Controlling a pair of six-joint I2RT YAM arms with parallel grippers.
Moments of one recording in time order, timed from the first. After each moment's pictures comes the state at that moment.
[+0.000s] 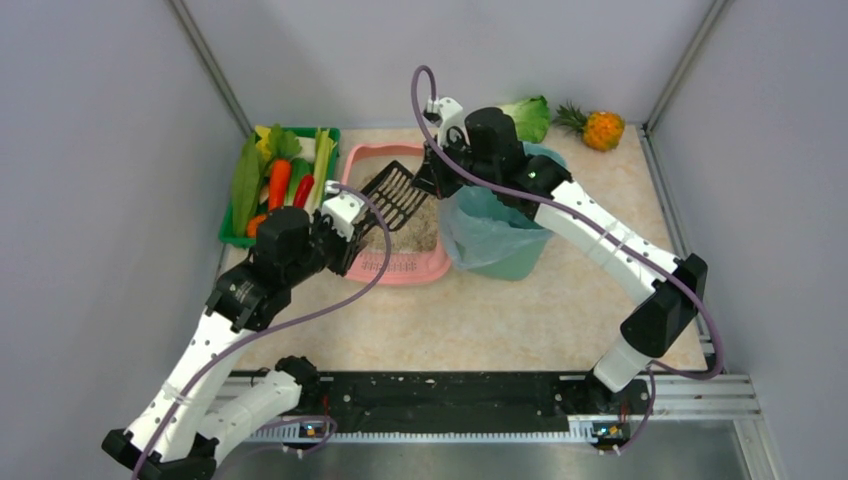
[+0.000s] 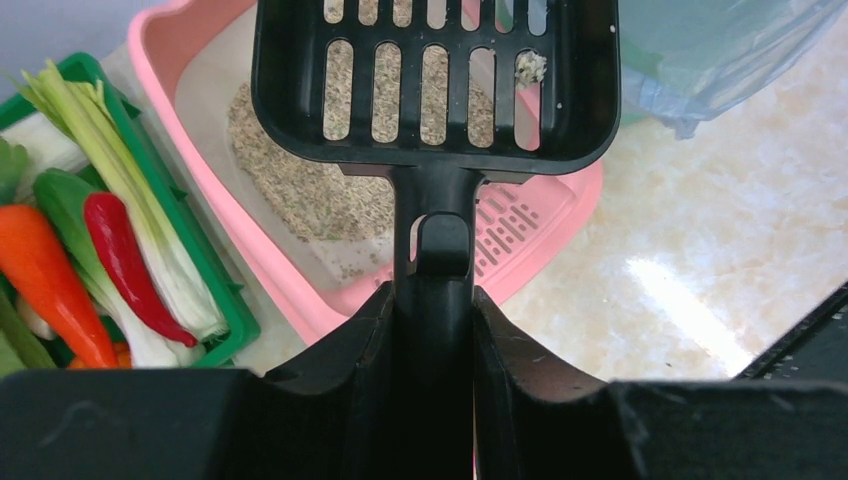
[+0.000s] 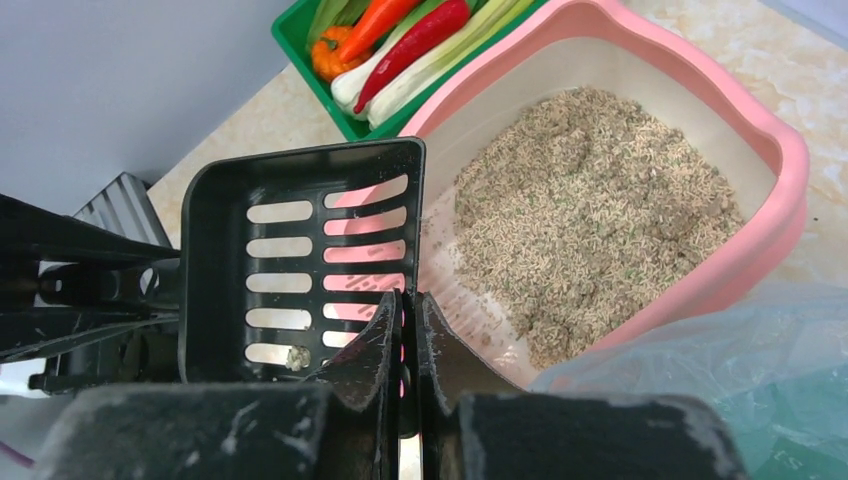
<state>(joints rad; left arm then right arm) -0.51 0.83 1.08 -0.70 0.10 0.16 0.75 1.63 1.70 -0.45 -0.26 0.17</state>
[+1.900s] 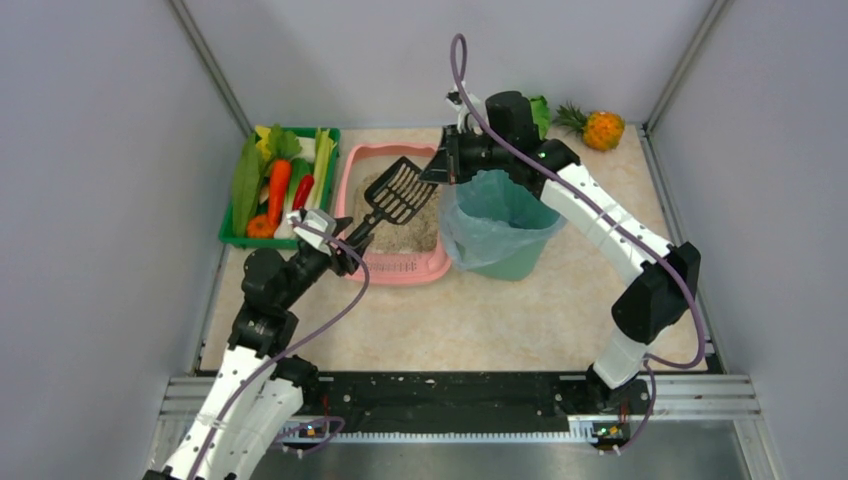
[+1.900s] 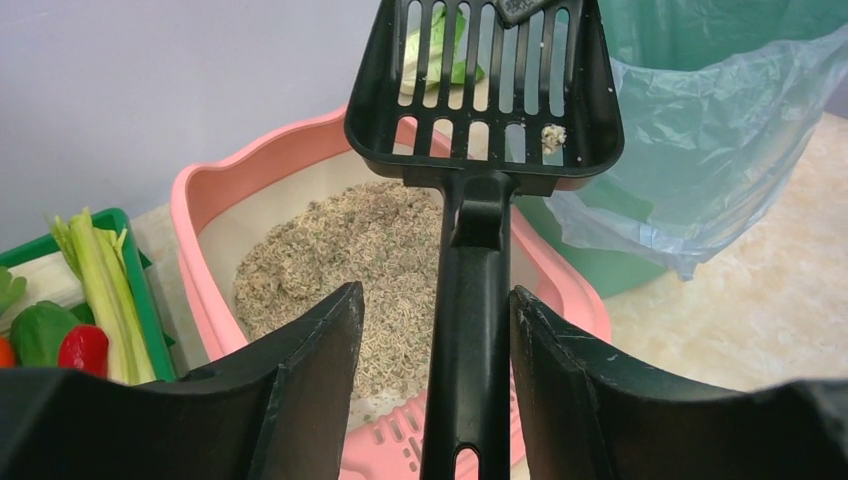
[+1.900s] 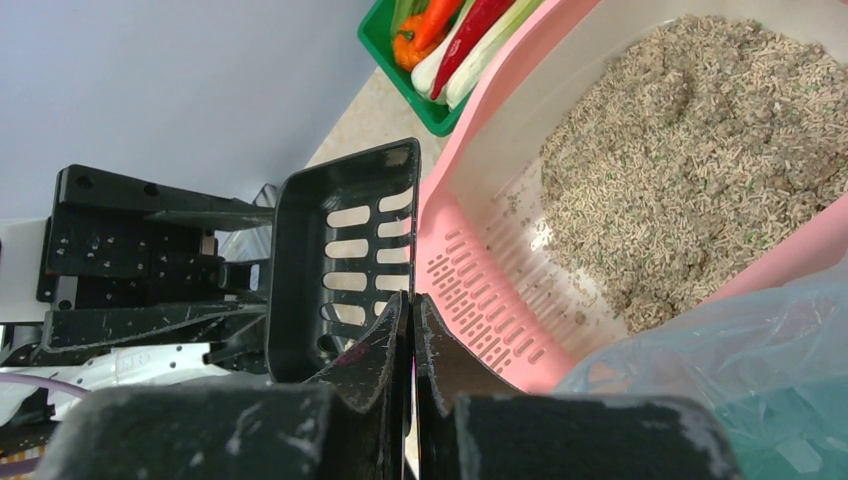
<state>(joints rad) -0.26 0.57 0.55 0.07 0.40 0.05 0.60 1.70 1.73 -0.45 -0.58 0.42</state>
